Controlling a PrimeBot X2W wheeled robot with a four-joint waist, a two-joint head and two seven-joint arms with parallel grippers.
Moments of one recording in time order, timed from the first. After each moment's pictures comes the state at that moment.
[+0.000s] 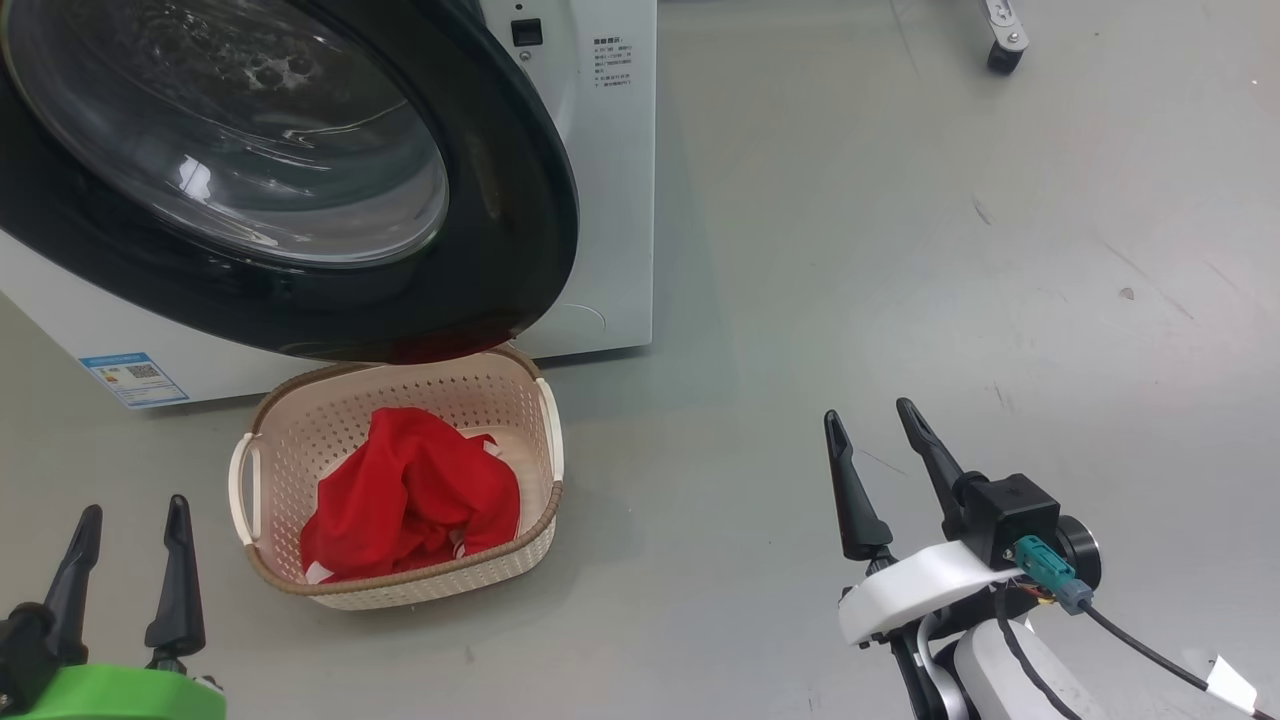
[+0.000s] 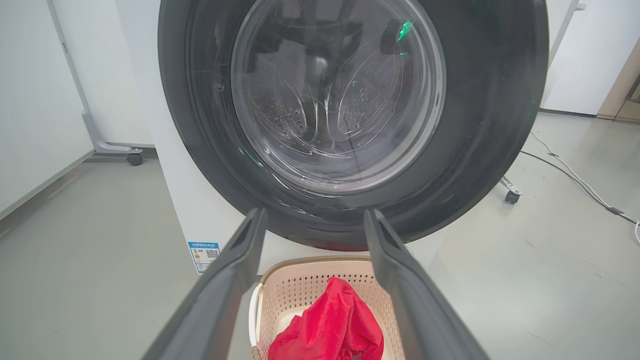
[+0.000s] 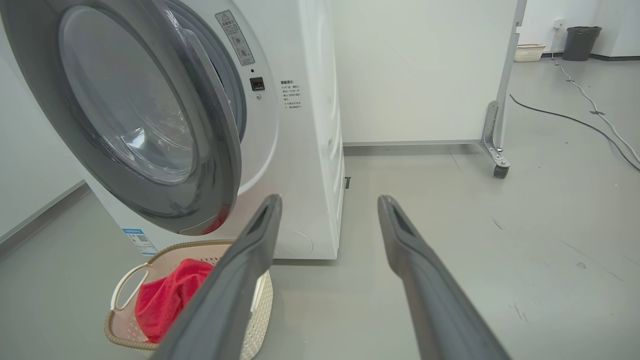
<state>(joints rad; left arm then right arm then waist) 0.03 0.19 0.09 0.20 -0.42 -0.13 -0.26 -0.13 -0.05 0.40 0.24 0.36 -0.13 -0.26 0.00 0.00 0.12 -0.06</state>
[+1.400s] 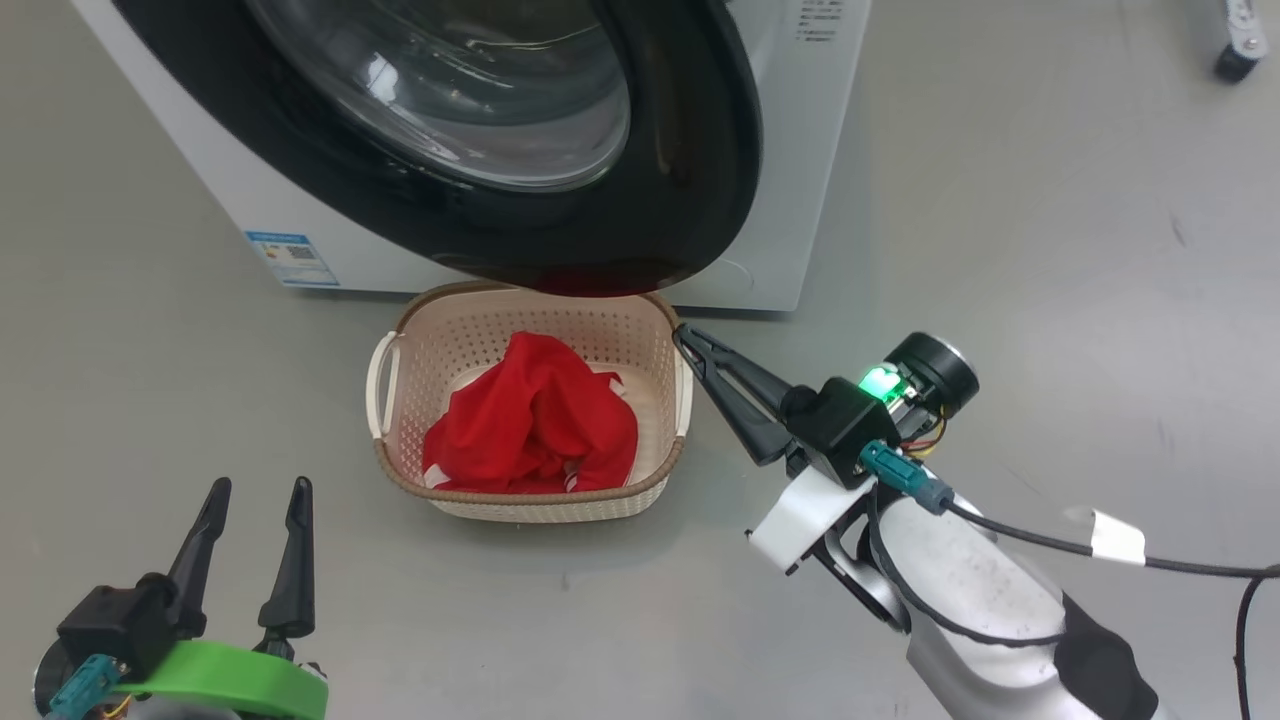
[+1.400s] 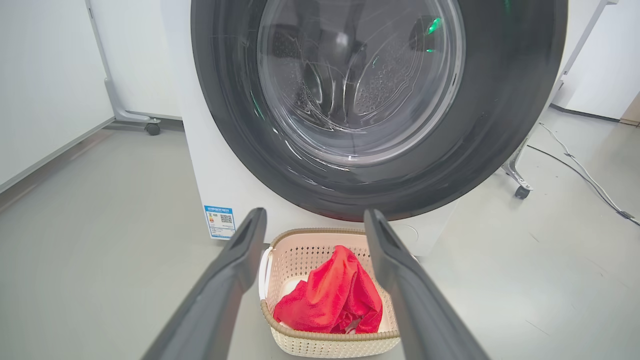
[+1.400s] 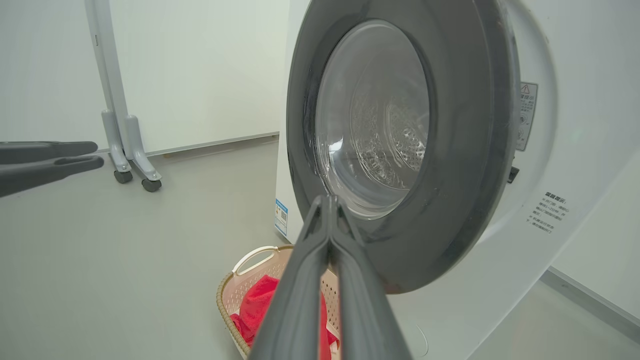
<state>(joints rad) -0.01 0.14 -0.05 0.19 -0.42 -0.13 -0.26 -0.41 -0.08 0.63 0.26 0.16 0.08 -0.21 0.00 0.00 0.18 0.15</state>
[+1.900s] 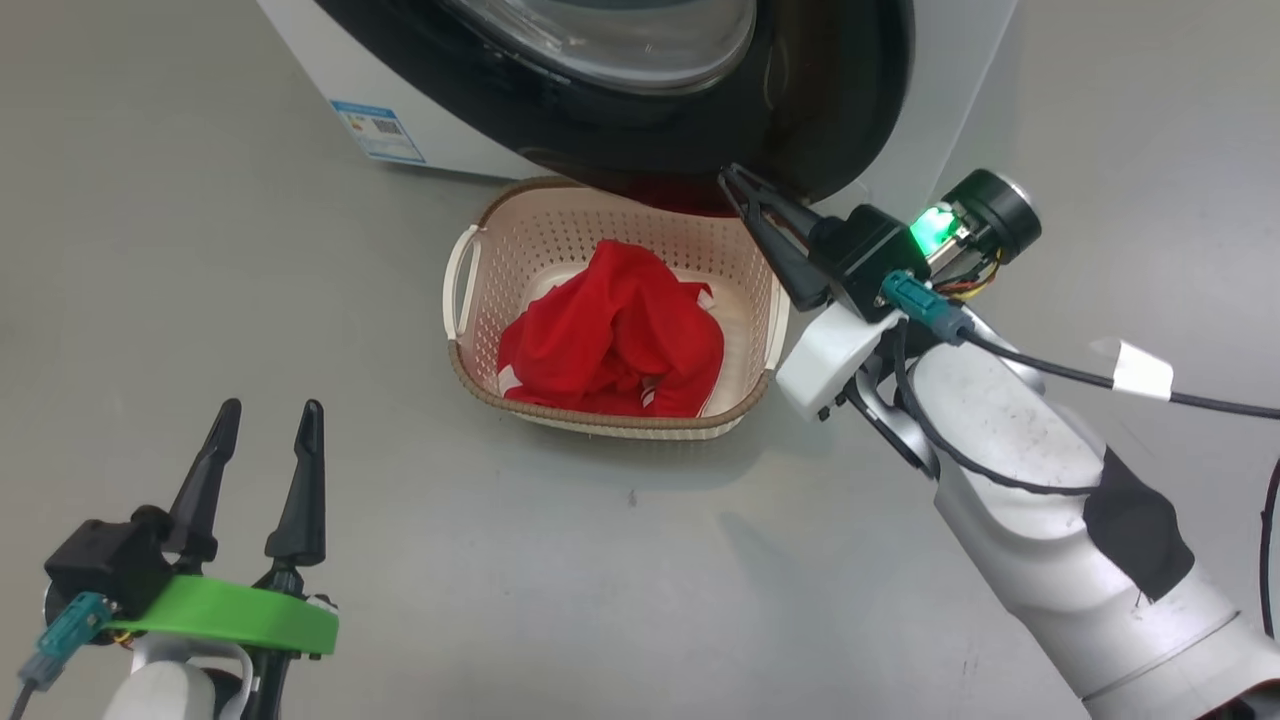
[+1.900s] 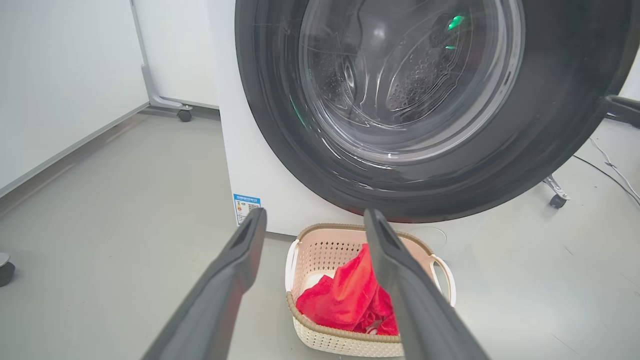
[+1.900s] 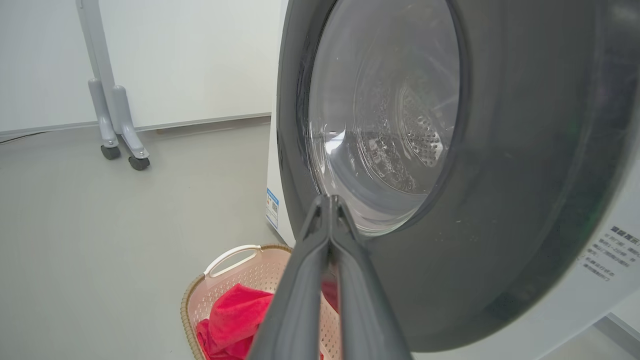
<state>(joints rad) -0.09 0.14 -0.10 0.16 -0.48 -0.13 -0.26 -0.66 -0.10 0.58 0.41 0.12 0.09 -0.14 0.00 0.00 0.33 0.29</state>
